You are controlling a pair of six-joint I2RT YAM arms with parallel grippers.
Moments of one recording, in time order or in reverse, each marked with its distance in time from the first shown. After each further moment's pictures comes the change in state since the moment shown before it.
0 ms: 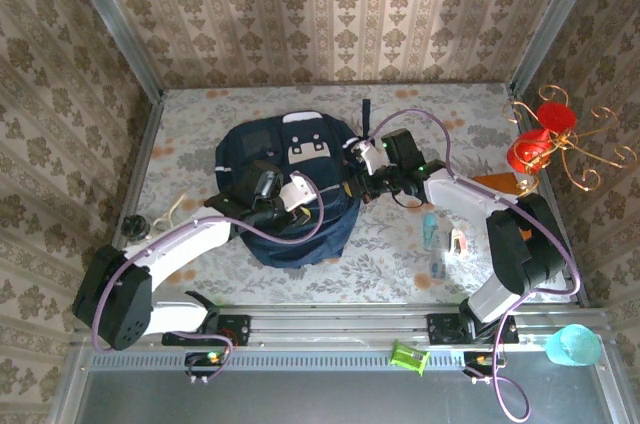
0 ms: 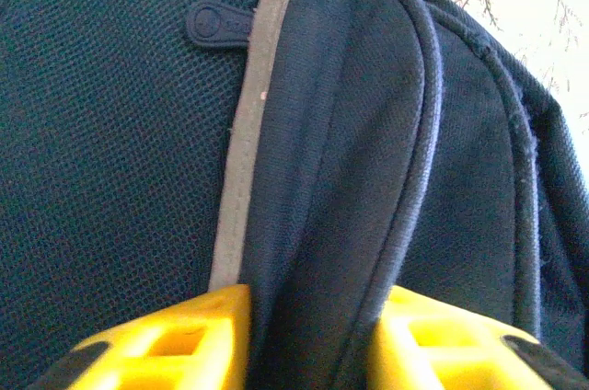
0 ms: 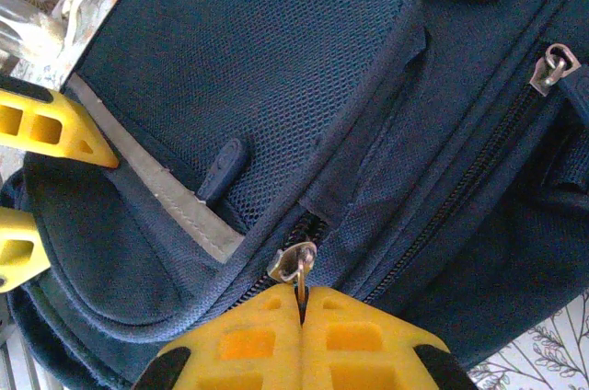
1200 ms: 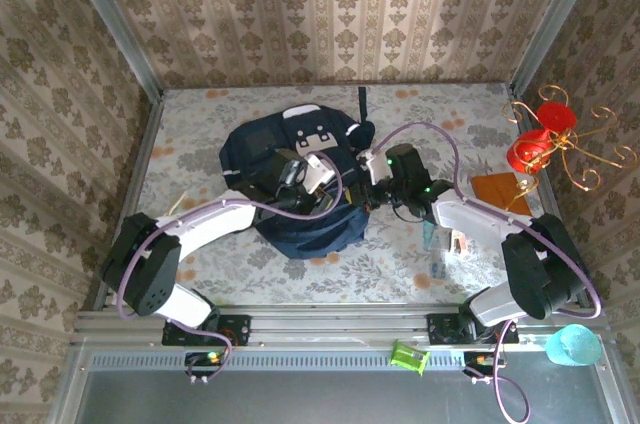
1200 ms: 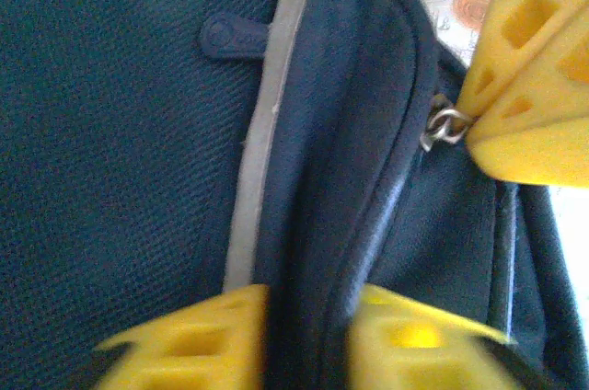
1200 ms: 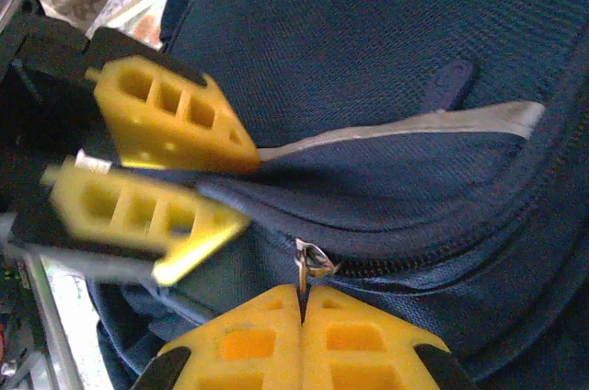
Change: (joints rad) left arm -0.086 0.214 0.151 0.127 -0.020 -0.357; right arm 0.049 -0.145 -0.175 0.176 0.062 0.159
